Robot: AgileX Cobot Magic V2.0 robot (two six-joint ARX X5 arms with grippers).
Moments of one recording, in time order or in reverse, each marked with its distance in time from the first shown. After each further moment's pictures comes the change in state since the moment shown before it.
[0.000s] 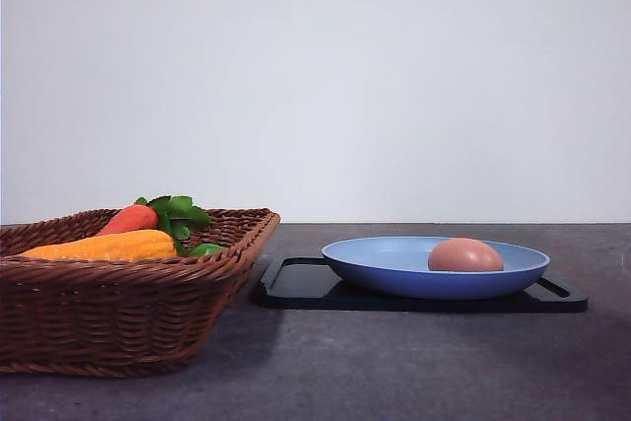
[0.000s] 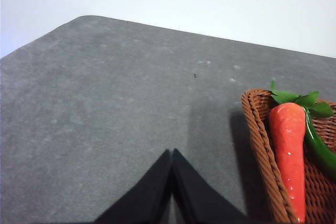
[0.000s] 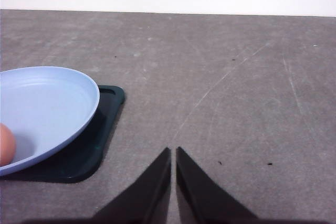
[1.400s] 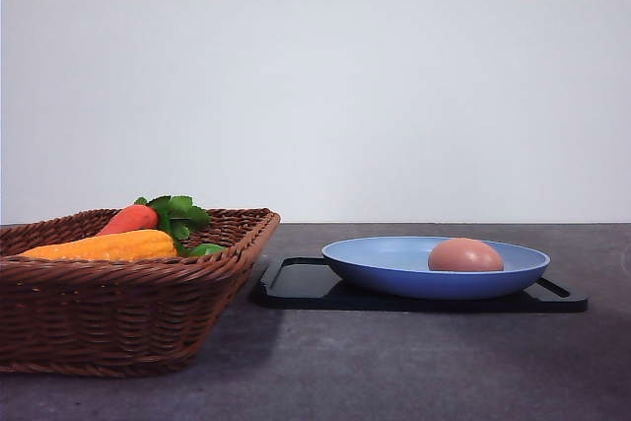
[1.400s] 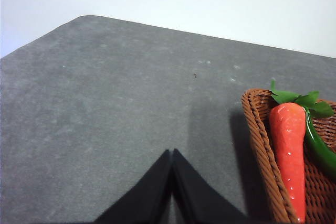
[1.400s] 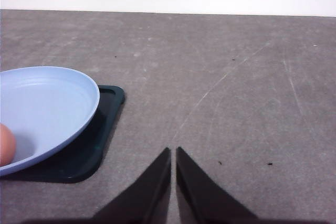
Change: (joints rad) left_arx 0.000 0.000 0.000 0.000 0.000 0.000; right_arx 0.000 0.000 0.000 0.000 0.000 0.000
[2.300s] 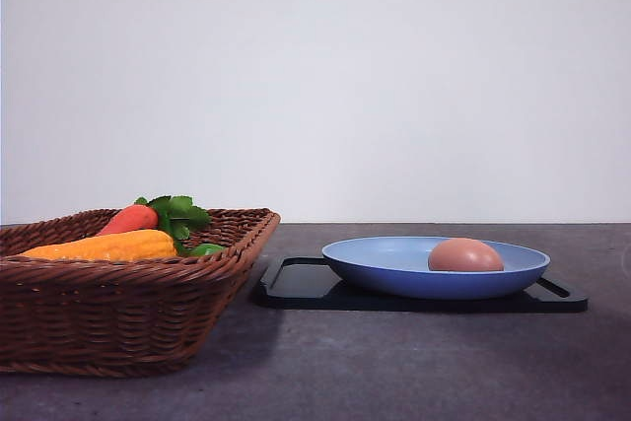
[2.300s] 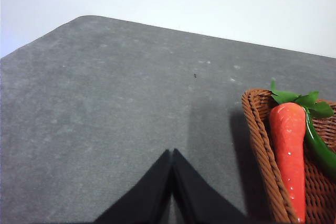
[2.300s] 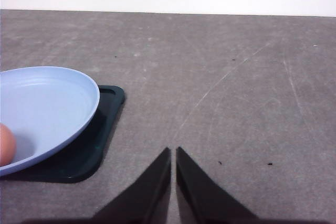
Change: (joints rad) left_arx 0.000 0.000 0.000 0.000 0.000 0.000; right_arx 0.000 0.000 0.000 0.000 0.000 0.000
